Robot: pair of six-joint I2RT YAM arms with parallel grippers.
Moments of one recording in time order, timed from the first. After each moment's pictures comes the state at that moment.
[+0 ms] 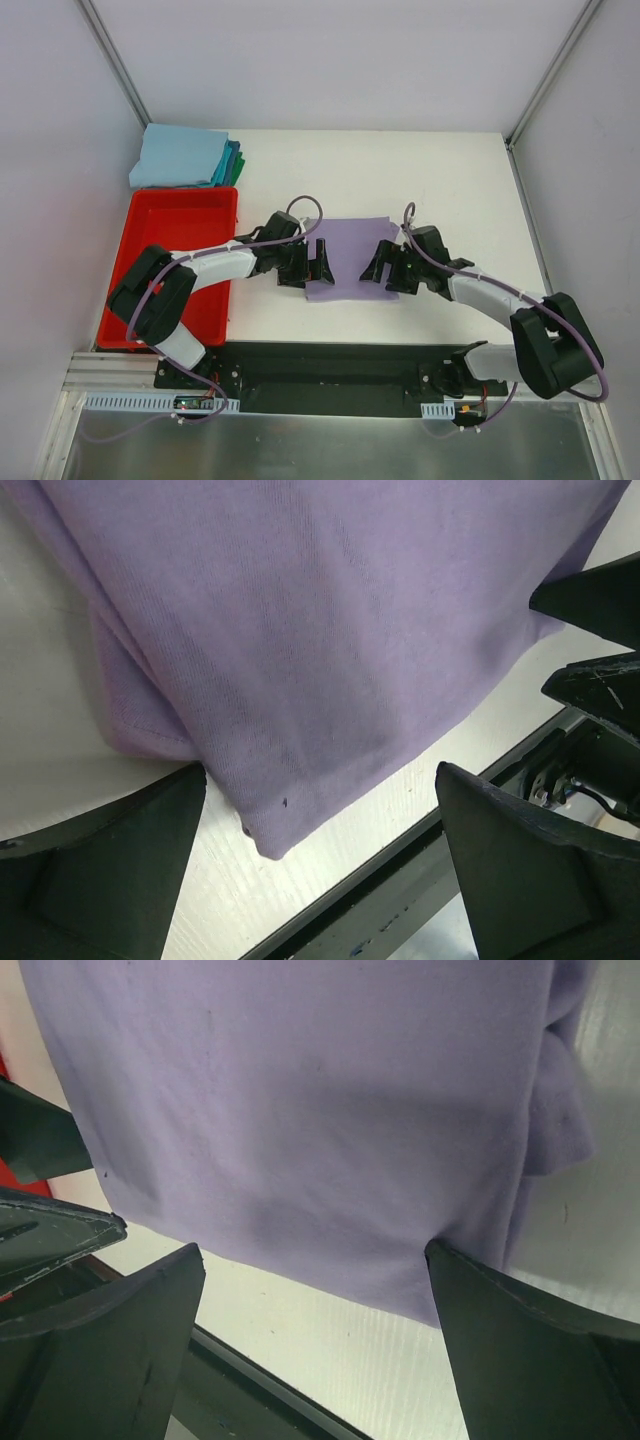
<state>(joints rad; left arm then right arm) -0.64 1.58 0.79 -0.17 0.39 -0.70 0.46 1.31 0.55 -0.14 -0.33 0.68</state>
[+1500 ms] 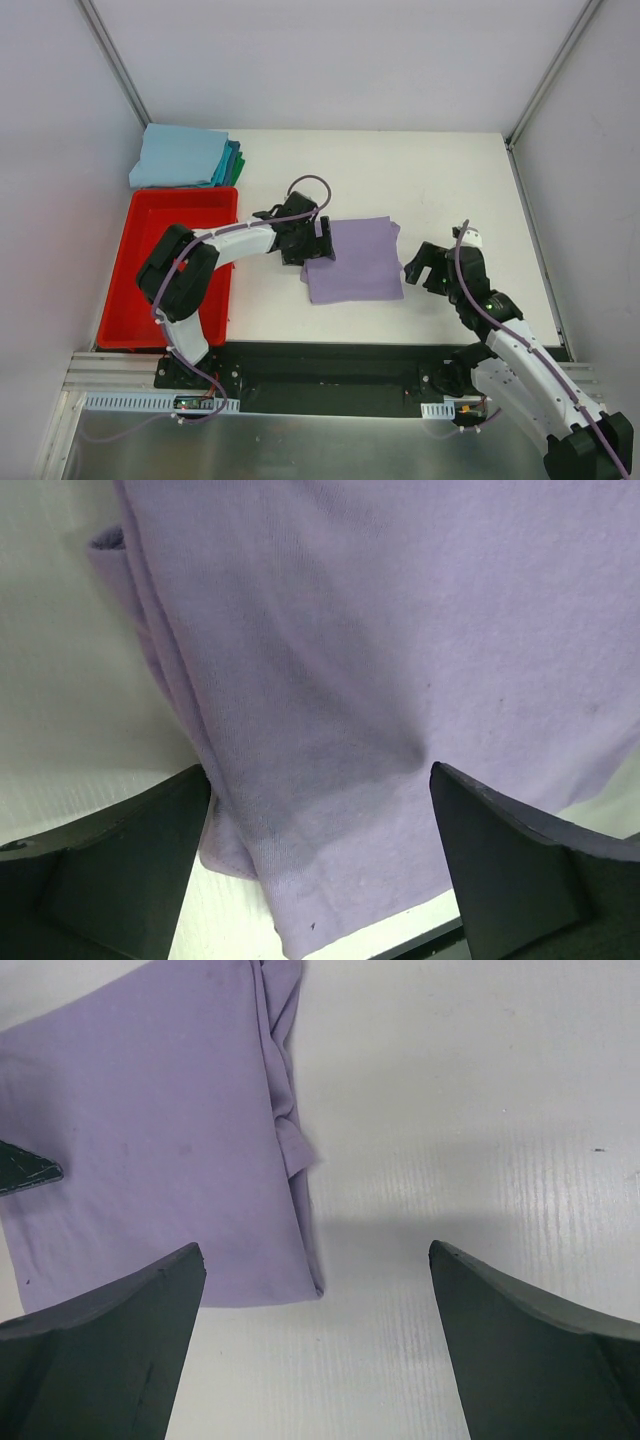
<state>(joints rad) -0.63 1.77 1.07 -0.33 0.14 -0.76 0.41 0.68 0.44 -0.41 0.16 0.56</state>
